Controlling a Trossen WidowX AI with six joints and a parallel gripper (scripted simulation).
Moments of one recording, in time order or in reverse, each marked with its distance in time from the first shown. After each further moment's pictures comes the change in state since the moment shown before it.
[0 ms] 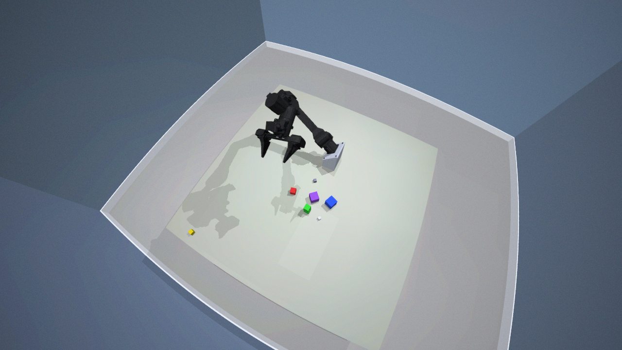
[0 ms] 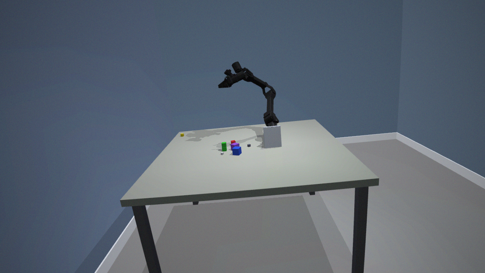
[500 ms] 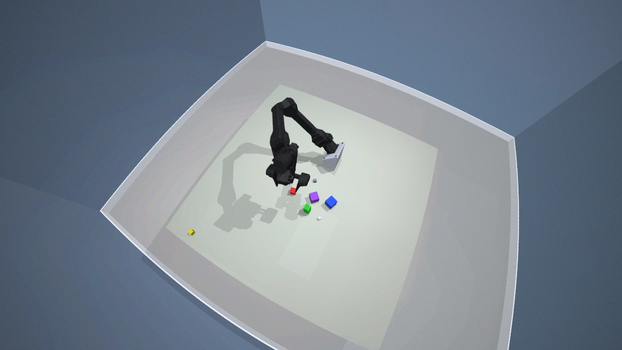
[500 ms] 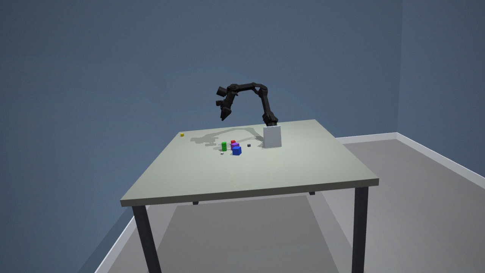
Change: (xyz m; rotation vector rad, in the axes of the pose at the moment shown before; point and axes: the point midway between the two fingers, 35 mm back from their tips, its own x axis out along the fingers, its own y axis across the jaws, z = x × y) arm 0.092 -0.012 -0.195 -0.210 0.733 -0.083
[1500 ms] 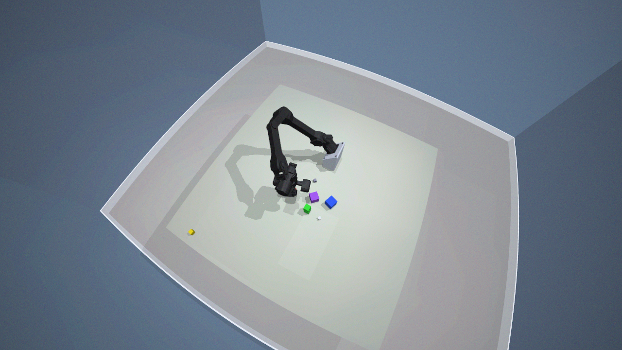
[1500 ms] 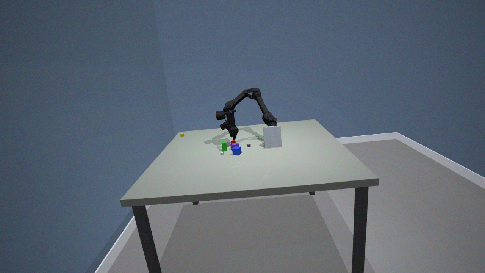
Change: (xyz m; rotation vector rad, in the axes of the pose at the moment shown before) arm 0.112 -0.003 -0.118 -0.086 0.490 0.024
